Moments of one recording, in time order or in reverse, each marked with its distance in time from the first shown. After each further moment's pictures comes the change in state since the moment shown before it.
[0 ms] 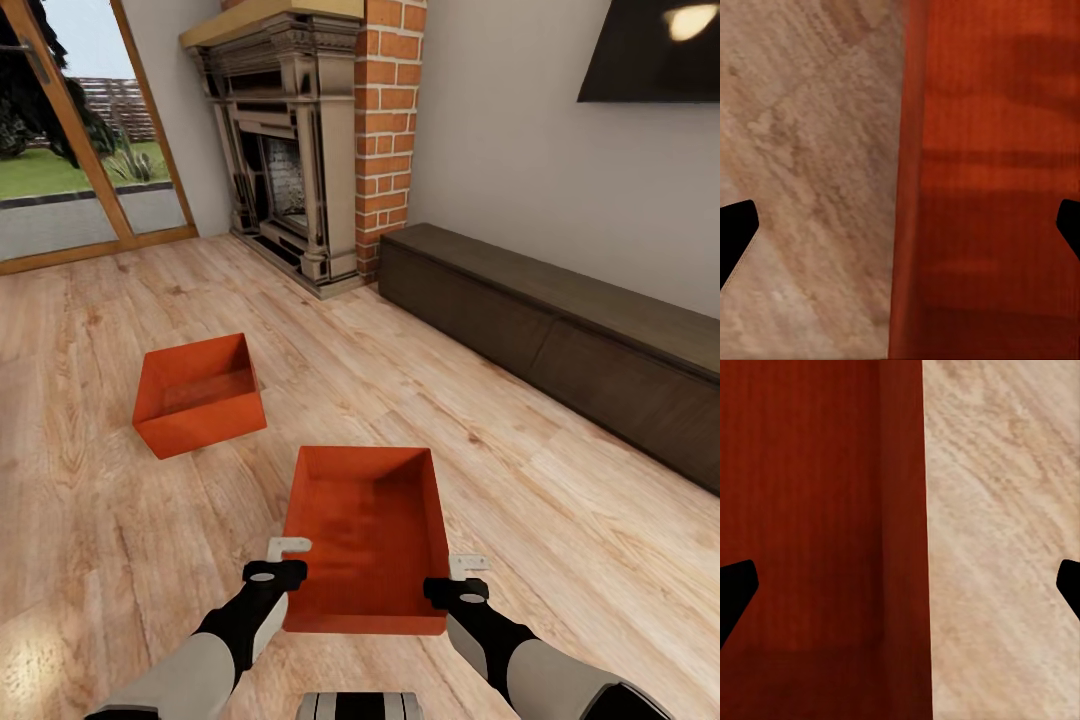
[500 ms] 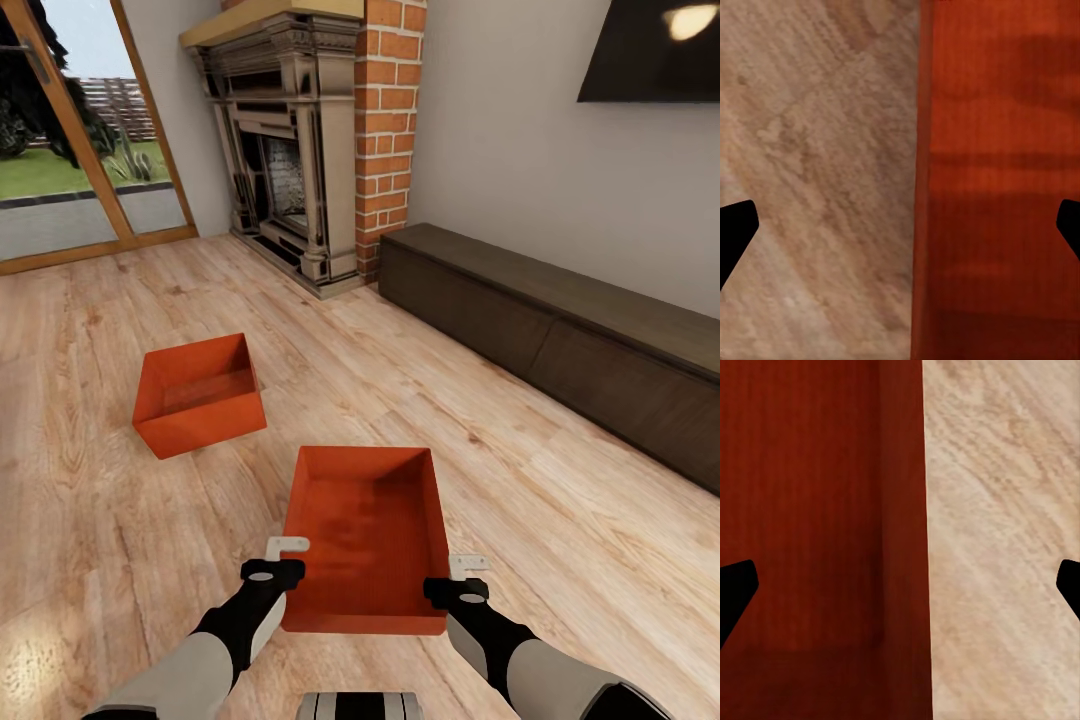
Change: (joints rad) left arm 0.000 0.006 0.000 -0.002 -0.029 0.000 0.000; right arm 0.000 0.000 0.000 0.000 0.000 0.000 0.000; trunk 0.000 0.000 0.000
